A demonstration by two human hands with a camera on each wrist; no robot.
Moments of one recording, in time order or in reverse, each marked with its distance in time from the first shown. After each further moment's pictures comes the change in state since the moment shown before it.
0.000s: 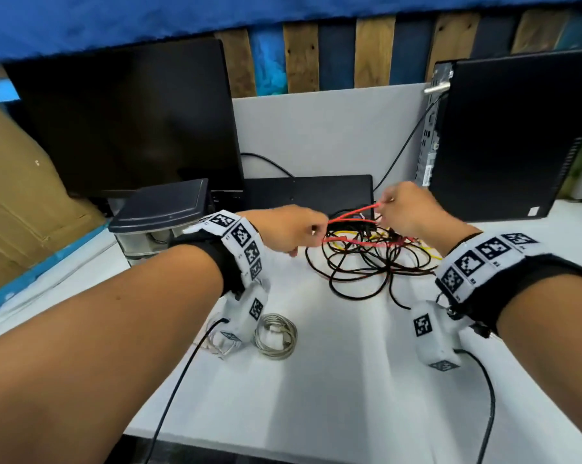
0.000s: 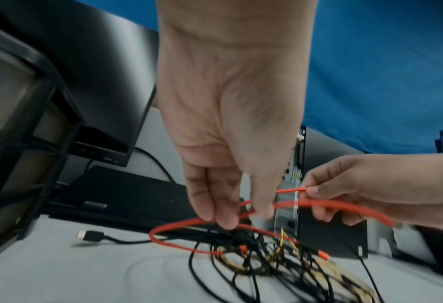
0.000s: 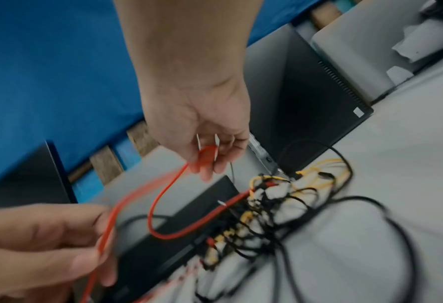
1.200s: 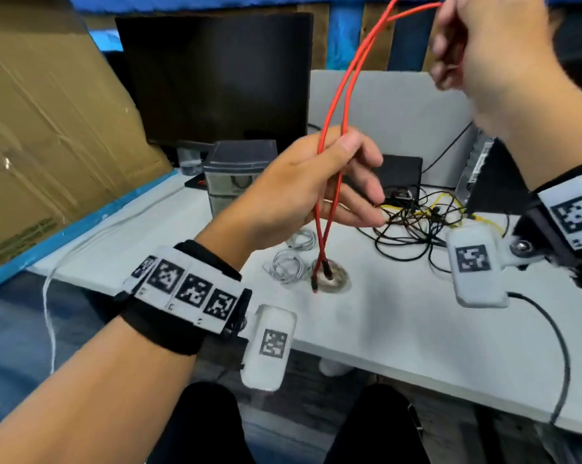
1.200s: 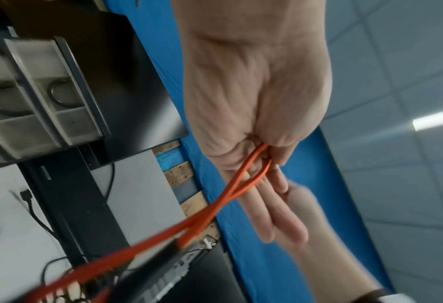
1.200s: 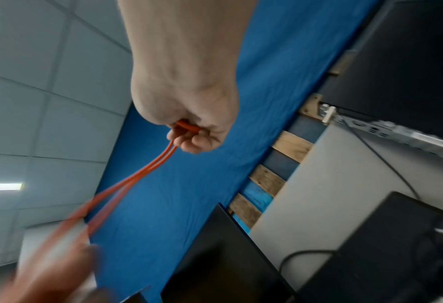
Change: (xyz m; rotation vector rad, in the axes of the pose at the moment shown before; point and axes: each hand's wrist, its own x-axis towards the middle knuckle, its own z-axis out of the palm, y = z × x) left_hand -0.206 0.081 0.003 -1.142 0.469 0.220; right_hand -0.098 -0.161 -0.101 0.845 0.192 -0.471
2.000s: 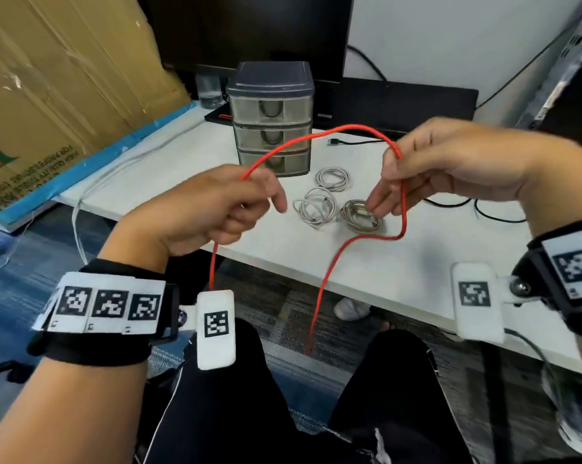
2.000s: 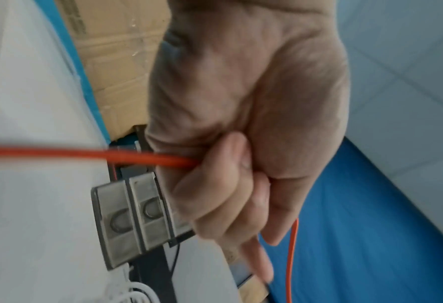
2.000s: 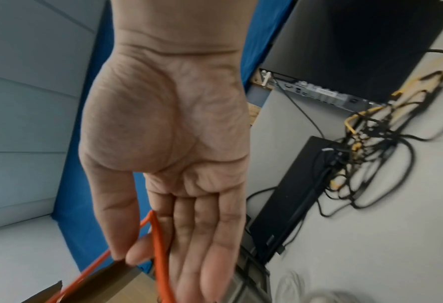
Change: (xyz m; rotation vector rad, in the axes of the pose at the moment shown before) left_hand -0.109 -0.059 -0.085 0.099 0.079 -0.471; right_hand -0.107 0.055 0.045 -0.023 -0.944 0.559
